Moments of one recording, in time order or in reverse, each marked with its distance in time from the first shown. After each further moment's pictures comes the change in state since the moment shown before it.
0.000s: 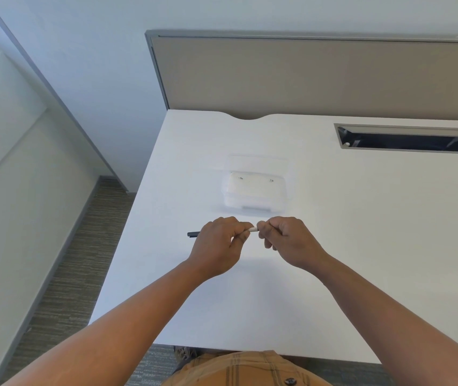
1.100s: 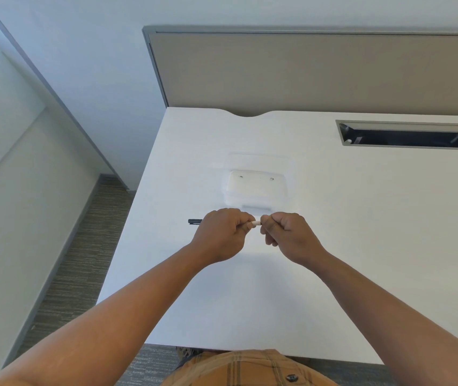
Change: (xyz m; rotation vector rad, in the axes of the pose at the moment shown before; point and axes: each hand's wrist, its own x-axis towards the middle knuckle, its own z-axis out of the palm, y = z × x) left_hand 0.028 0.002 -0.008 0.051 -0.118 -0.037; right_hand 0.010 0.006 0.001 0.117 0.050 0.021
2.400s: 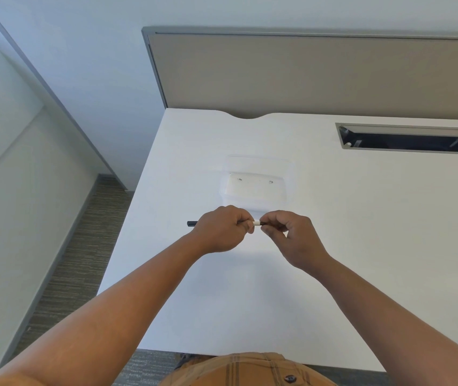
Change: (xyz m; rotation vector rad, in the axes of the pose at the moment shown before) left_hand 0.023 0.004 -0.014 0.028 -0.186 -0.197; right_hand 0.003 0.007 -0.006 -0.059 0.101 -0.222
